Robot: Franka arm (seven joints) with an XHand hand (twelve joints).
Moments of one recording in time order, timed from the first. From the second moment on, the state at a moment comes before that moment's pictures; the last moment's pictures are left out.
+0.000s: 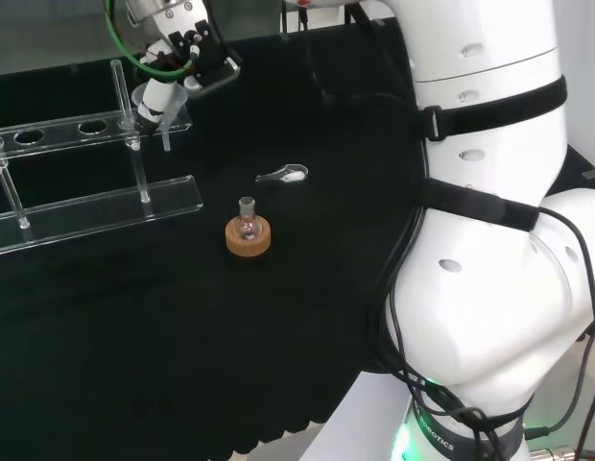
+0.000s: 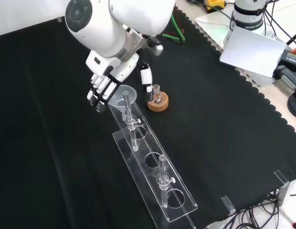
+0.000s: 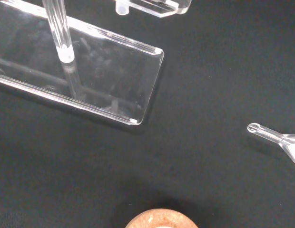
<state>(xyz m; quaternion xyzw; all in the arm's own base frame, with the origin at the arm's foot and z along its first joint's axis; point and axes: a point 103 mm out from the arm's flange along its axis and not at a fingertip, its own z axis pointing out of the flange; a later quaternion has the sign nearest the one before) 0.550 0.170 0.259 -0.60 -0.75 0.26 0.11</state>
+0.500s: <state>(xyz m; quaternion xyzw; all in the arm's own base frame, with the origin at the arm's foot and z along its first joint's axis) 0.549 0.165 0.253 -0.60 -0.74 0.27 0.11</state>
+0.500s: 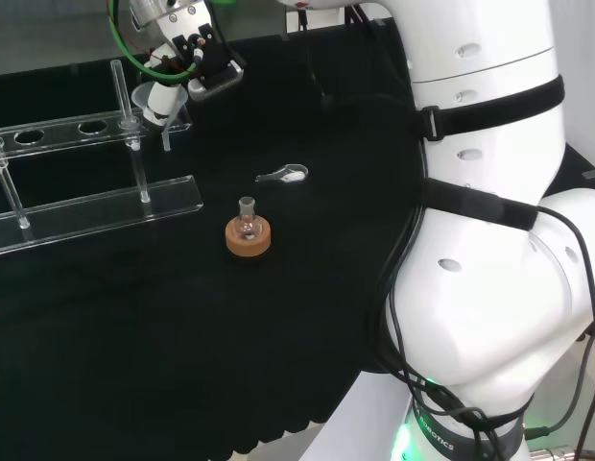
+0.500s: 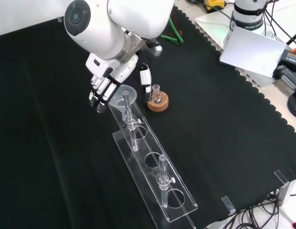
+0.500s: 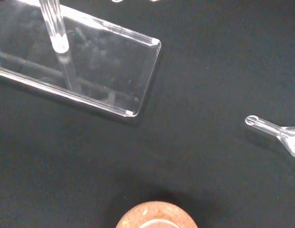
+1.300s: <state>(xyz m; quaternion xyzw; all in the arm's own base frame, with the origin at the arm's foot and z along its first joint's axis) 0.554 0.164 0.250 -0.60 -0.75 0.27 0.08</state>
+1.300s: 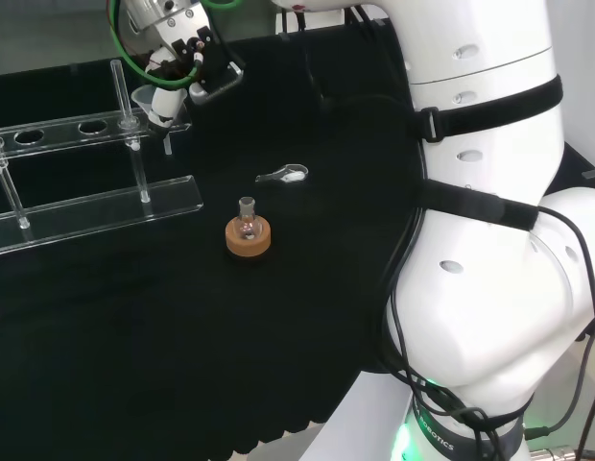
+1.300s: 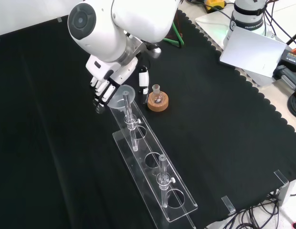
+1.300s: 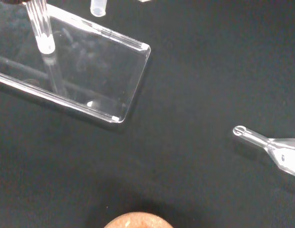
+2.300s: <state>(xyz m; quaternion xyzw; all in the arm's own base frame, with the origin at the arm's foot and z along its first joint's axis) 0.539 0.161 0.289 -0.61 -0.77 0.19 -0.05</state>
